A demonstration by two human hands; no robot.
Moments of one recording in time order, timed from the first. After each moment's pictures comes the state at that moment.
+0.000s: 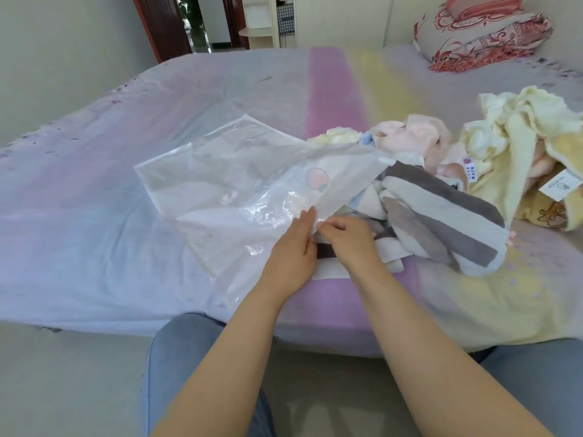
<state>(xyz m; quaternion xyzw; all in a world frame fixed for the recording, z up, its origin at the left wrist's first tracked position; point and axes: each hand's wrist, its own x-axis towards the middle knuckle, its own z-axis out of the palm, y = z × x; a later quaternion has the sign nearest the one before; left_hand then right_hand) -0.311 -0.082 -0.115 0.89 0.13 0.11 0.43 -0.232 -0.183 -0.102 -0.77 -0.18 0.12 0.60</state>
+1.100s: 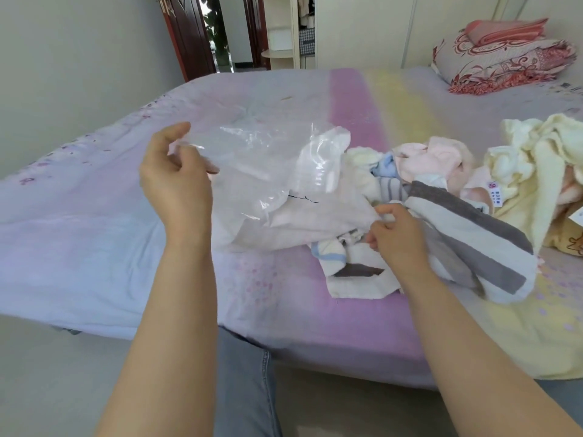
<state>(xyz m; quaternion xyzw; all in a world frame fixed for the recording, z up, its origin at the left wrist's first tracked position) -0.361 0.010 0.035 0.64 0.30 0.58 0.40 -0.195 -0.203 -0.085 -0.79 -0.14 0.03 0.60</state>
